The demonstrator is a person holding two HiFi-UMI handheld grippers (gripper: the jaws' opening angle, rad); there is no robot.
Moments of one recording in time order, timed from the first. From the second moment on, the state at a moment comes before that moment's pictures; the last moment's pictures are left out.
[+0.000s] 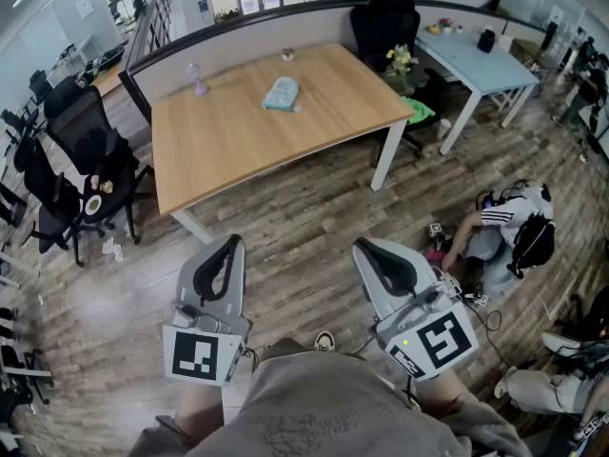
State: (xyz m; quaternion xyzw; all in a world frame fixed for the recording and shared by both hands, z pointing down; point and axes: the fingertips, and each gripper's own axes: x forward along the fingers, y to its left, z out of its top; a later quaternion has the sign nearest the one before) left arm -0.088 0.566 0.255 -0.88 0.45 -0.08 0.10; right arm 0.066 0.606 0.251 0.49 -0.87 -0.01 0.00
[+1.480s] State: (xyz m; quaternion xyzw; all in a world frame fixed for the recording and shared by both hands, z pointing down) left arm -0.078 0.471 0.265 -0.89 0.45 -0.05 0.09; right arm 0.110 0.517 0.263 0.53 -0.85 -0.03 0.01
